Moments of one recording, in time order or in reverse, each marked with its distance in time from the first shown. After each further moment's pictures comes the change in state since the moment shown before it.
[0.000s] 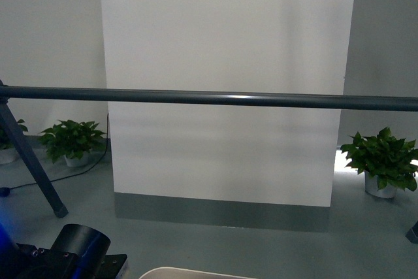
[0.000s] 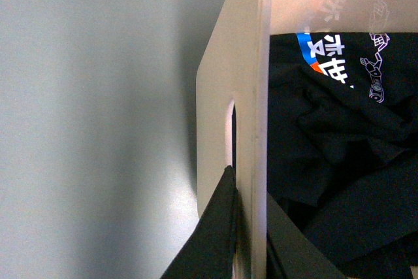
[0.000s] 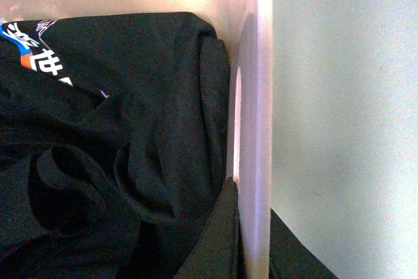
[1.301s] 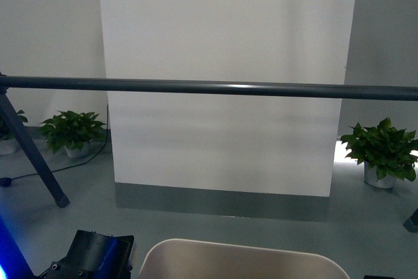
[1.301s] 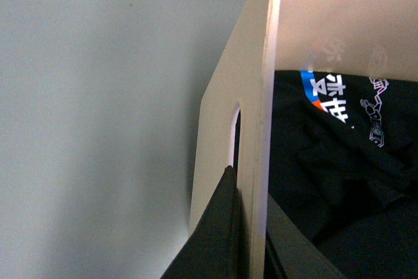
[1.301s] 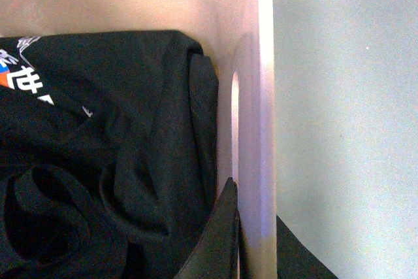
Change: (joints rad) left arm -0.090 0.043 -0.091 0.356 -0.160 -0.144; right arm 0.030 0.092 -0.007 0.293 0.098 -0.018
